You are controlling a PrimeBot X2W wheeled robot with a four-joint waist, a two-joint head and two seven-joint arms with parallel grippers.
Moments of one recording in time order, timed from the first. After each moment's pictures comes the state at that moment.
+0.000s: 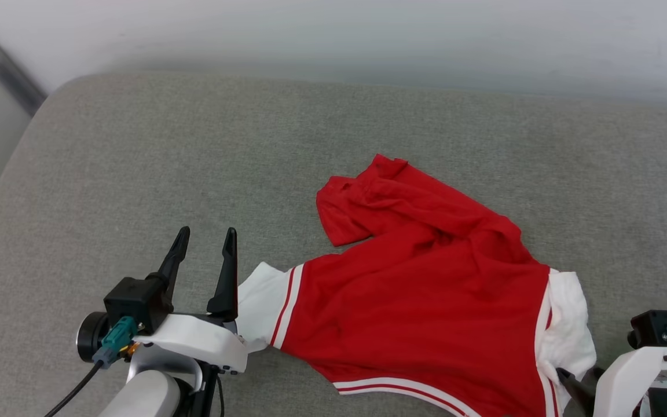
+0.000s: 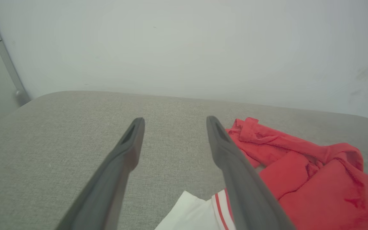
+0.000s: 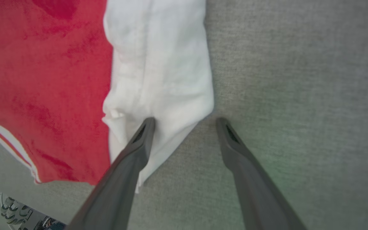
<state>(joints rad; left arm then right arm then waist) -0.22 0.40 -0.50 0.05 -0.61 0.27 -0.26 0.05 -0.21 -0.06 0.06 0.38 0.13 0.72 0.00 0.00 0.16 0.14</state>
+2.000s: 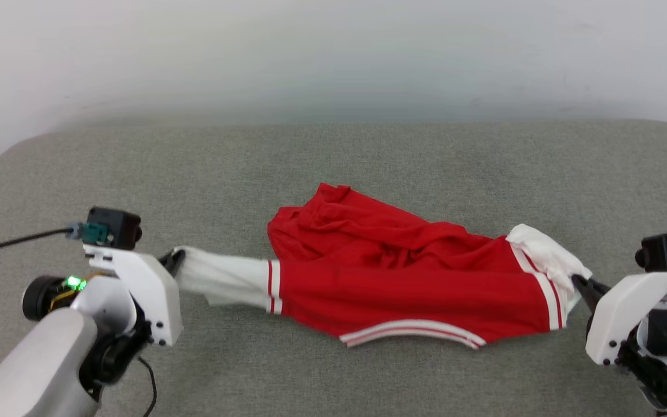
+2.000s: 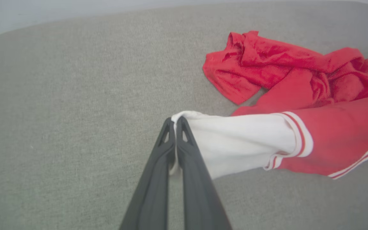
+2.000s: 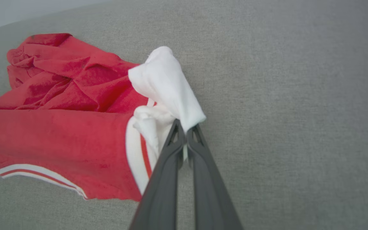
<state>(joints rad) -0.39 0.63 -0.55 0.19 -0.82 0.09 0.38 -0.18 -0.22 -0.05 0.17 0.37 0.13 0.56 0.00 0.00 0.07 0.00</state>
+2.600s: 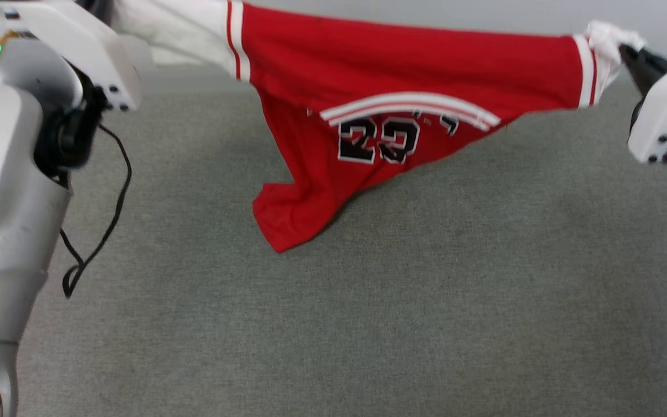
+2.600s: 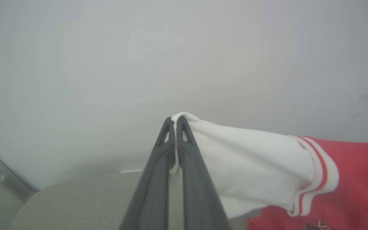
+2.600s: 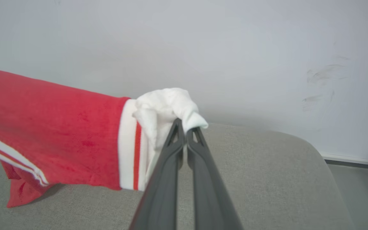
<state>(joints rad) -0.99 0.49 -0.47 0.48 -0.71 0.10 0.21 -0.74 -0.30 0.02 0.28 0.32 0.13 0.56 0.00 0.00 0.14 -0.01</state>
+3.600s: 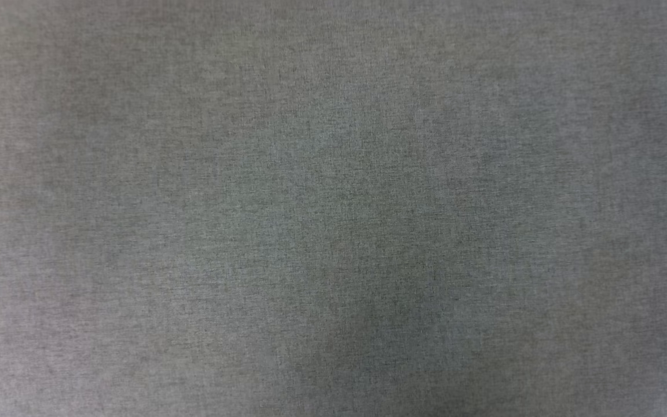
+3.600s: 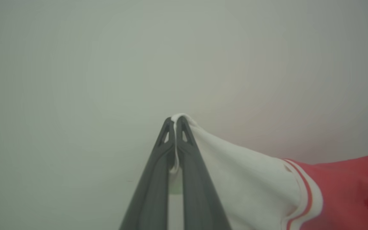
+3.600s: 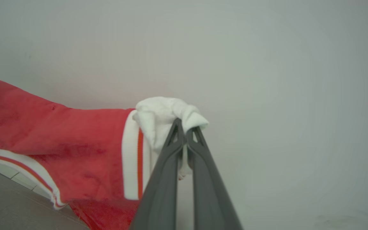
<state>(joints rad) -1.63 0.48 -0.42 0.73 -0.60 0.01 -0.07 -1.59 -0.33 0.30 0.65 0.27 0.13 0.15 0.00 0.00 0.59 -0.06</state>
